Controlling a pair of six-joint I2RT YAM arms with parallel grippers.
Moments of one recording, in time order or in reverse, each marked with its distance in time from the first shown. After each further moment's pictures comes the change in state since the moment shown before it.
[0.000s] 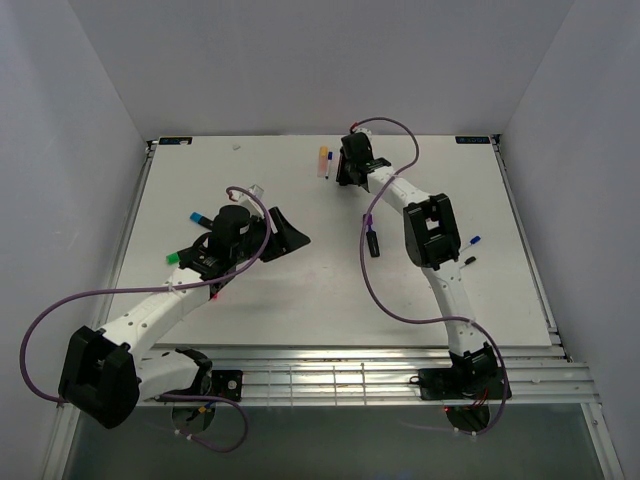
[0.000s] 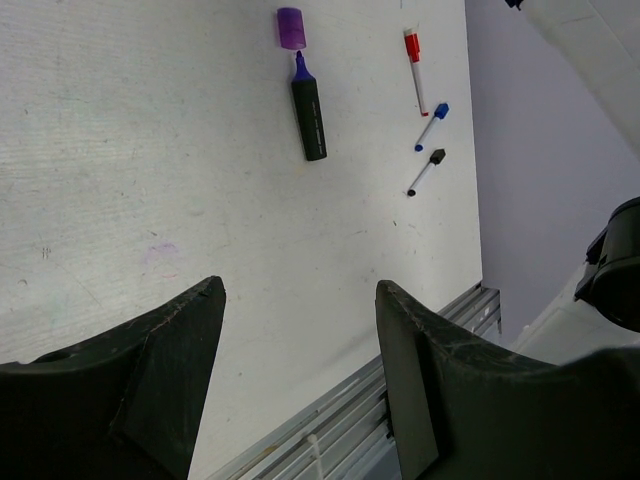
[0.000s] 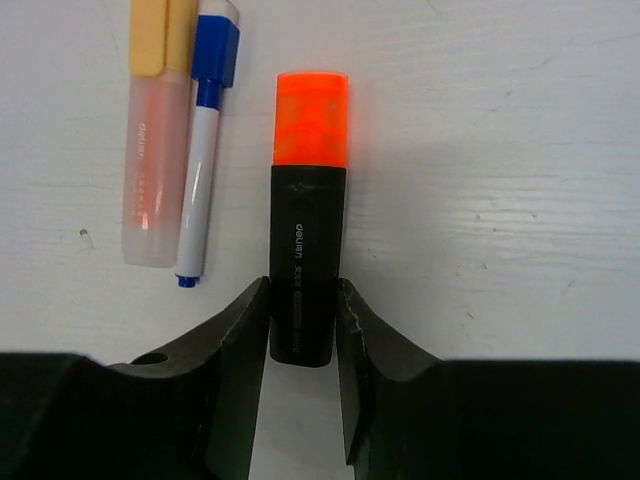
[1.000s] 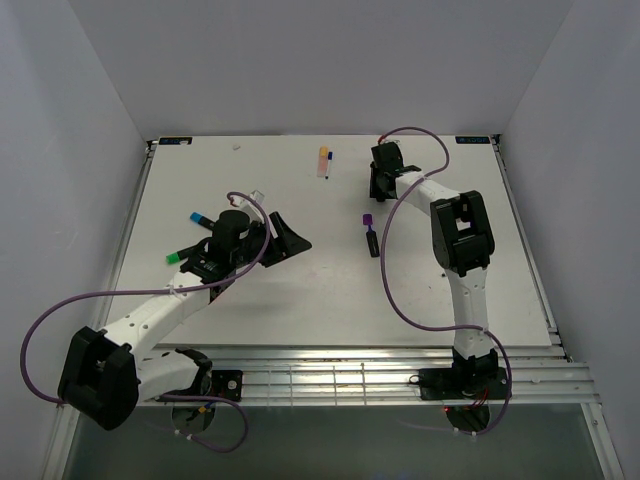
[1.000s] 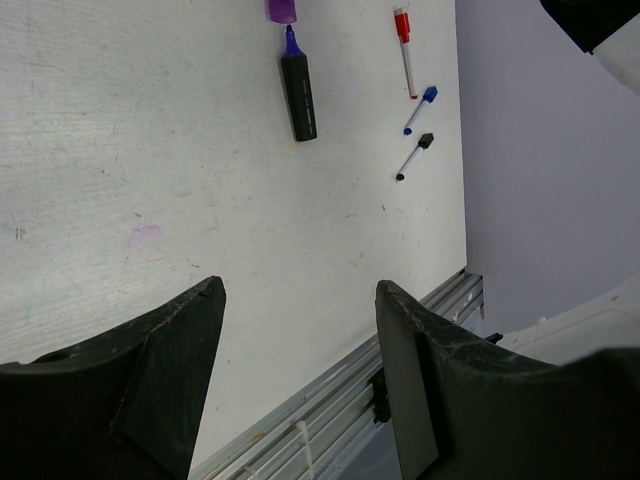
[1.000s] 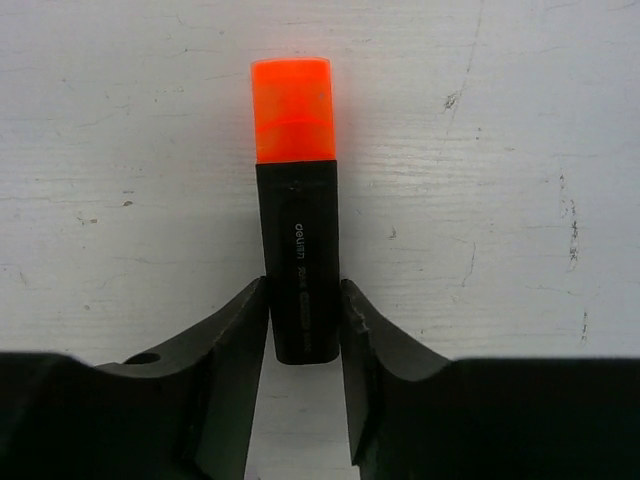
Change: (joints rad) left arm 0.000 -0.009 -0.051 0.045 0.045 -0.040; right arm -0.102 -0.299 -0.473 0.005 0.062 -0.149
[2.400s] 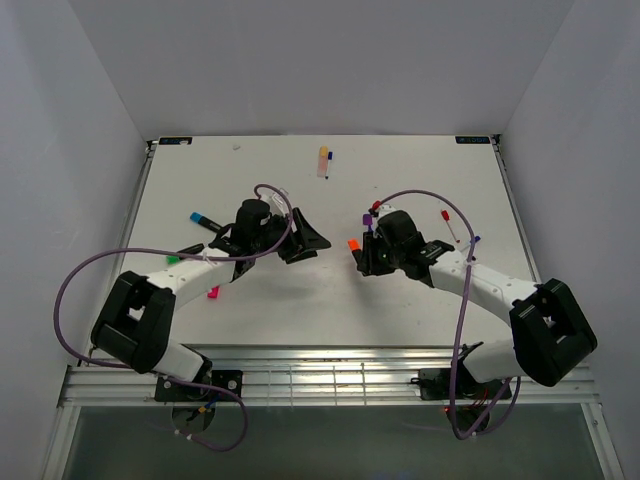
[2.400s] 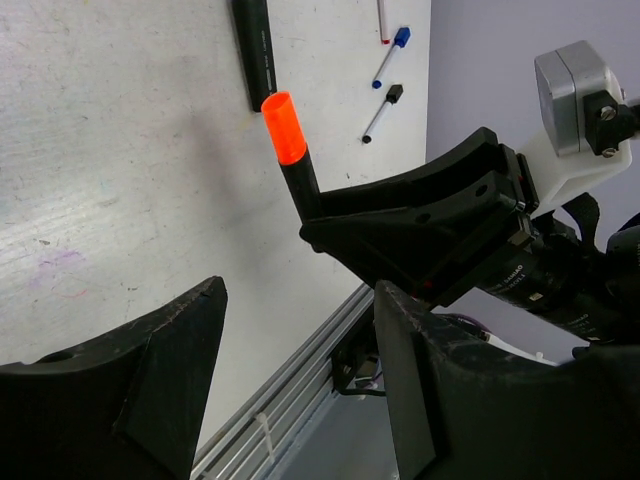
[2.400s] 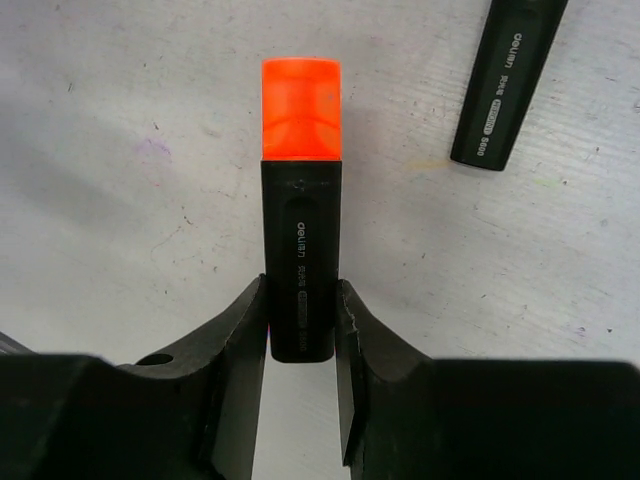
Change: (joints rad) left arm 0.000 0.316 0.084 0.178 0.216 -0.095; right arm 0.283 -0.909 -0.936 0.079 -0.278 0.119
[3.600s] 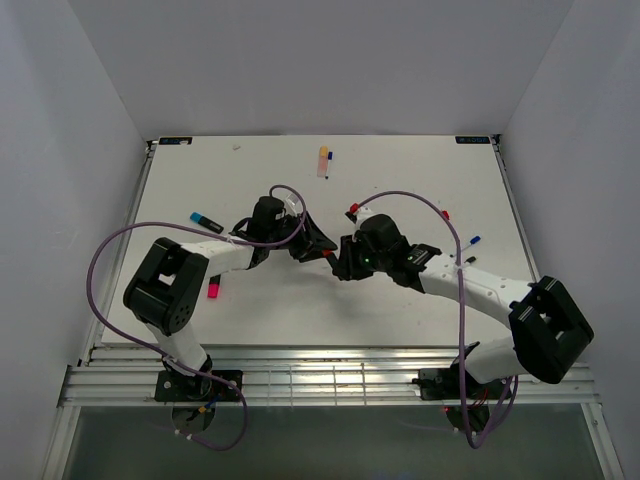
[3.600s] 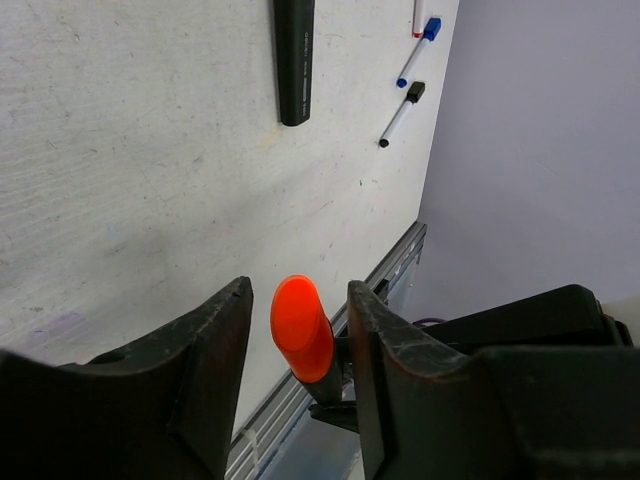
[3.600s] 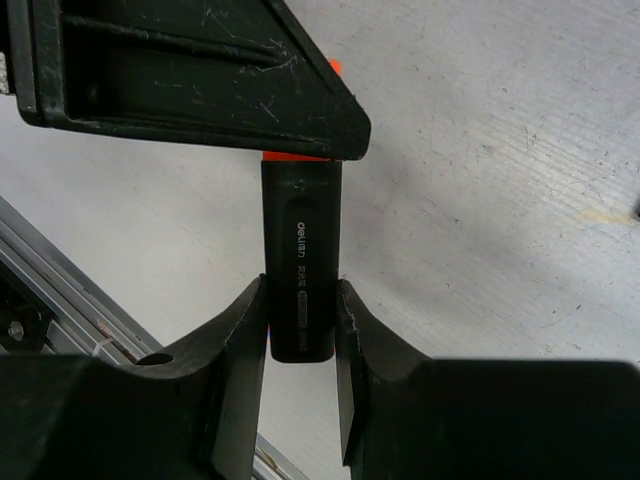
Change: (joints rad) left arm 0.000 0.267 0.096 0.090 0.082 -0.076; right arm 0.146 0.016 0.036 0.089 -0.078 0.054
